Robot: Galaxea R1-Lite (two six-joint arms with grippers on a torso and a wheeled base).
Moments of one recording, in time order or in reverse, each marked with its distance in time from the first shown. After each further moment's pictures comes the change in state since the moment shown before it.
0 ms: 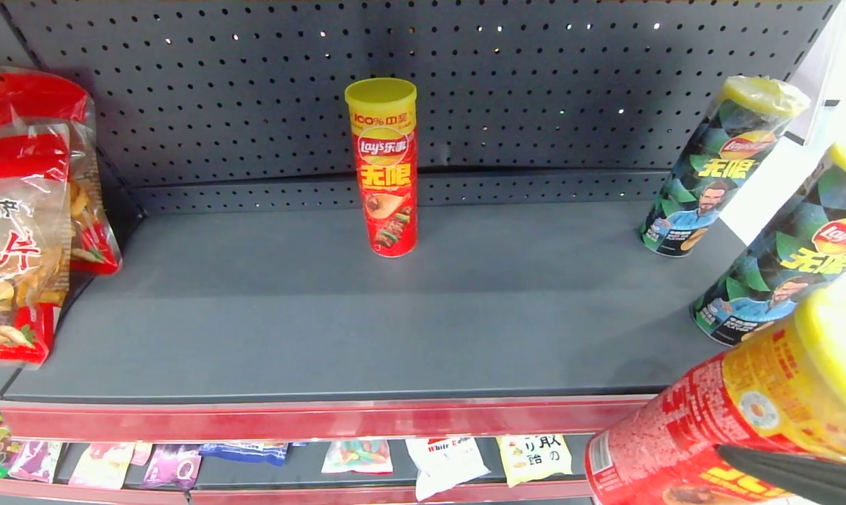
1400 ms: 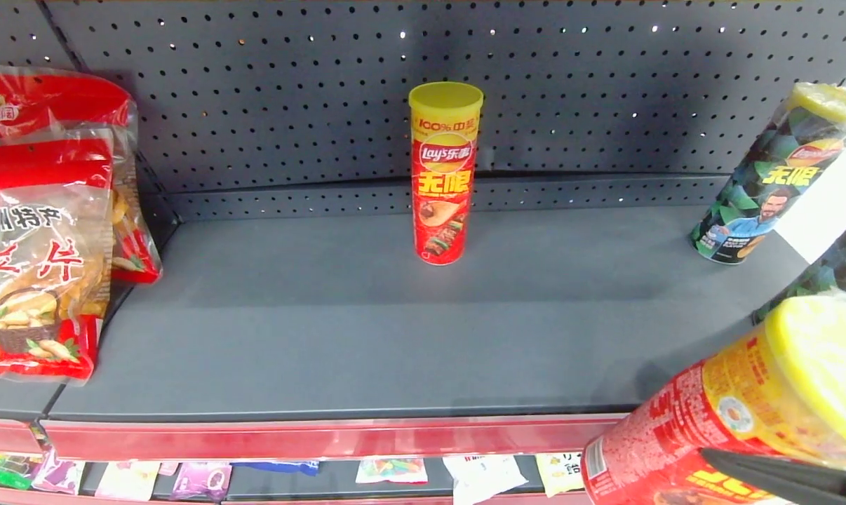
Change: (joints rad) left arm 0.000 0.000 0.000 0.000 0.000 -0.001; right arm 0.000 0.024 0.009 -0.003 0.000 0.000
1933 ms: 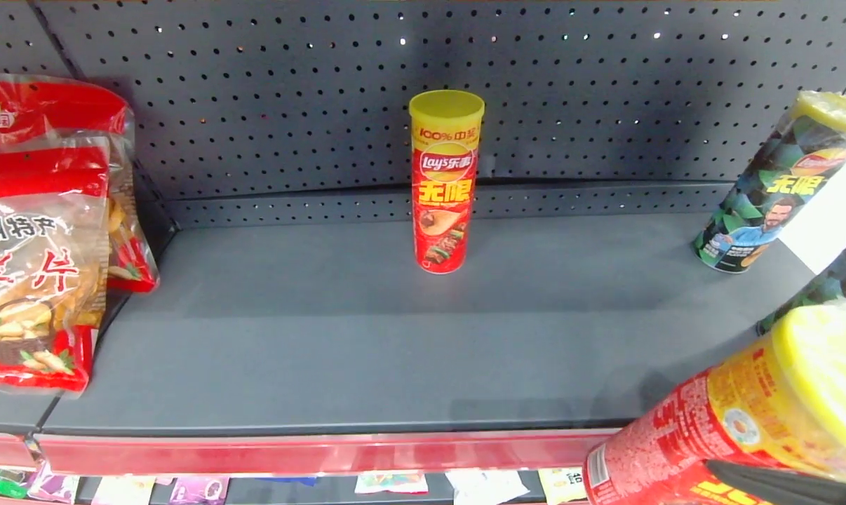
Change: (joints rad) left arm 0.000 0.000 0.000 0.000 0.000 -0.001; right arm 0.001 -0.005 0.010 -0.001 0.000 0.000
